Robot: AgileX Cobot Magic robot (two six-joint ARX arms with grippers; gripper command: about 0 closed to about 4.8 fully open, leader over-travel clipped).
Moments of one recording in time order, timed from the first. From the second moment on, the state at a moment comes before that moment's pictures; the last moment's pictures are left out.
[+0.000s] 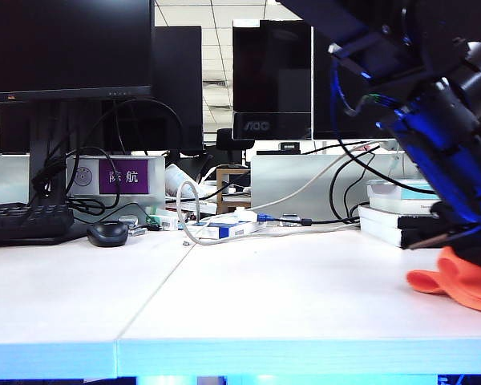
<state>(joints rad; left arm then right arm) -1.06 2.57 2.29 -0.71 0.32 -0.25 0.68 0.99 1.30 -1.38 0.44 0.28</state>
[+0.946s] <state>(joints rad) -1.08 2.66 2.40 -0.62 0.35 -0.33 0.68 0.99 1.30 -1.38 0.44 0.28</state>
